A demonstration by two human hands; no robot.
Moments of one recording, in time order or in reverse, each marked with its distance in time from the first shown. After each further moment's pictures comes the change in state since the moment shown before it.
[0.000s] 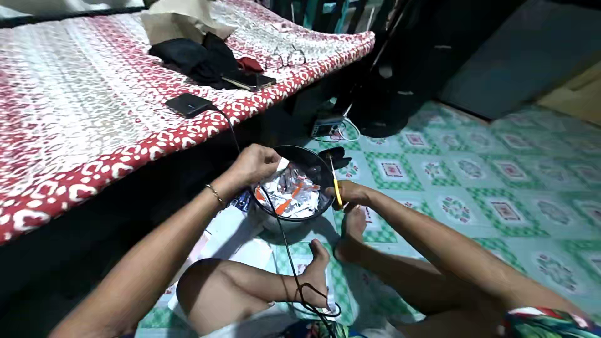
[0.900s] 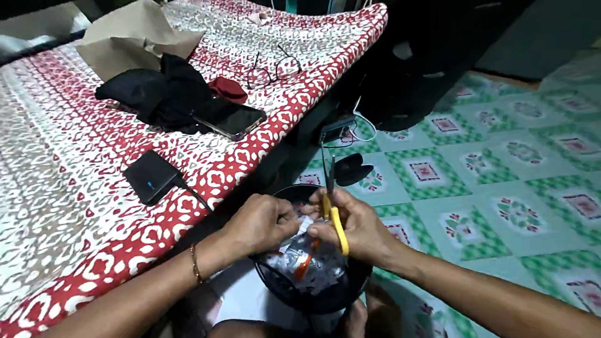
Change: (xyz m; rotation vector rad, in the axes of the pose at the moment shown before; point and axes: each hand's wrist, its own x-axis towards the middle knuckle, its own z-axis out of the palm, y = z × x) left_hand 0.078 -0.021 -0.029 0.083 -0.254 0.047; right_hand -0.015 -0.101 0.011 0.595 0.271 -0.830
